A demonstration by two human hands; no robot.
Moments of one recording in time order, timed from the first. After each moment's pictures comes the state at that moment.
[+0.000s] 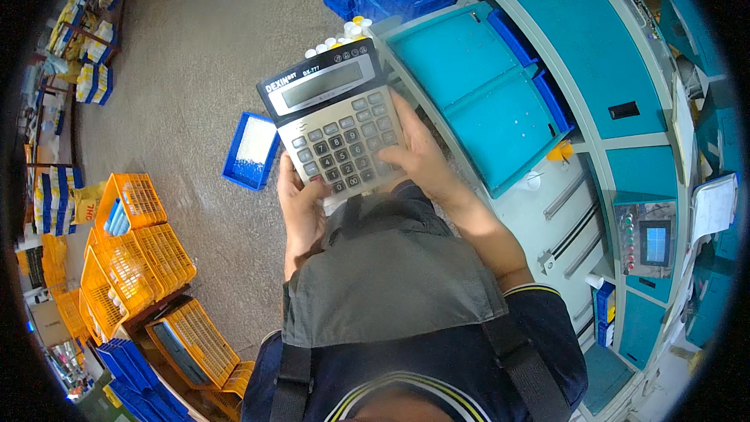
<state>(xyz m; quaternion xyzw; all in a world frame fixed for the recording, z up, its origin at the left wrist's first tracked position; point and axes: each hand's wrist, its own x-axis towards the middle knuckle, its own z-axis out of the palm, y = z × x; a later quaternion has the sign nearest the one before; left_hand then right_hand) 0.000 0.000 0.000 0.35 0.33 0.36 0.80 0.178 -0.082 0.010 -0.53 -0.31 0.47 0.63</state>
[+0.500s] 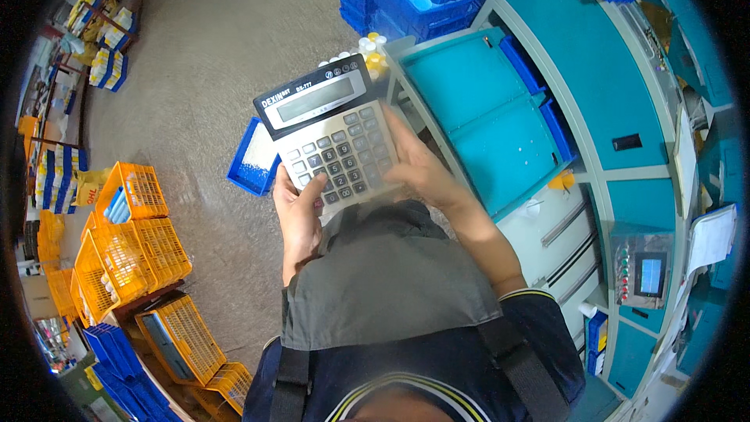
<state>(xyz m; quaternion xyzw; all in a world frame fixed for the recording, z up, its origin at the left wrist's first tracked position) 0.010 0.009 0.005 0.38 0.40 0.39 0.73 0.201 -0.067 0.005 -0.45 -0.37 0.54 0.61</state>
